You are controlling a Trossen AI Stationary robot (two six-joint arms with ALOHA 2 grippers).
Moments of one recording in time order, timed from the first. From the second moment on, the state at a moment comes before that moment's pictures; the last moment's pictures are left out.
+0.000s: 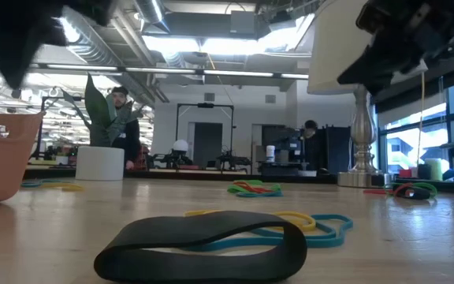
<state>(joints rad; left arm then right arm) -0.51 1.60 1.25 -1.22 -0.07 -0.98 0.20 0.91 0.47 -0.04 0.20 0.31</state>
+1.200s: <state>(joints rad) -0.55 0.86 0.68 -0.89 -0.35 -0.56 0.53 1.82 1.49 -1.21 0.08 1.25</state>
